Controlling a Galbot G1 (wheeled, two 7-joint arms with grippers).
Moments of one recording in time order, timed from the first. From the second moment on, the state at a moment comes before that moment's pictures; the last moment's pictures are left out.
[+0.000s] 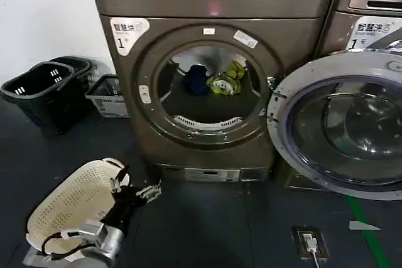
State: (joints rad) left arm 1.53 -1.43 -0.57 -2.31 -0.08 0.31 0.12; right arm -1.42 0.87 2.34 1.73 0.12 -0.14 -0.18
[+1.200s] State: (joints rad) left arm 1.53 -1.43 -0.57 -2.32 -0.06 0.33 0.12; right arm -1.42 0.87 2.33 1.70 0.11 -0.12 -0.19
